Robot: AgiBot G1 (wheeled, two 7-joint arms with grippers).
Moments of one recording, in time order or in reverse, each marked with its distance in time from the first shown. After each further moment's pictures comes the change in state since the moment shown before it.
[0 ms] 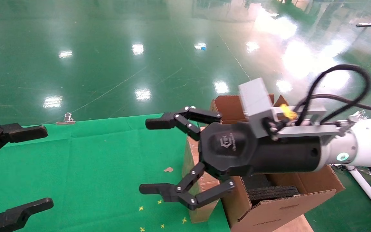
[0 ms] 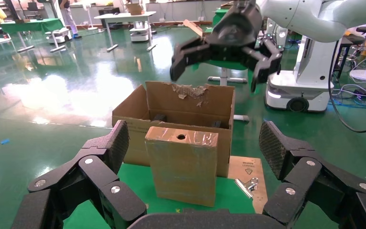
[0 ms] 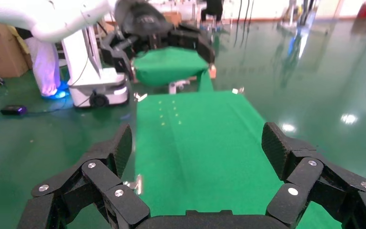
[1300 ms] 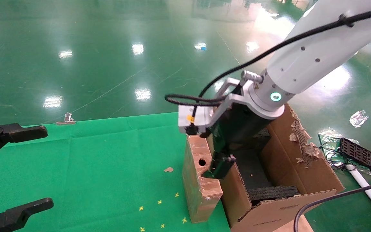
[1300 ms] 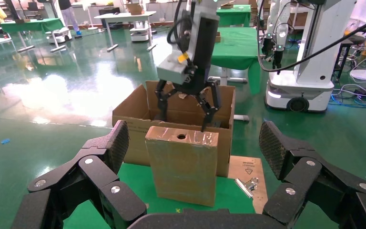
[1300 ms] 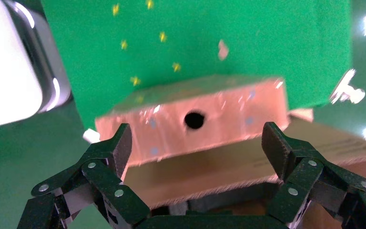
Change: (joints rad) left arm -0.001 -0.001 0.003 0.001 -0.002 -0.001 0.001; right arm 0.978 -0.250 -1.039 0.025 -0.668 -0.100 0.617
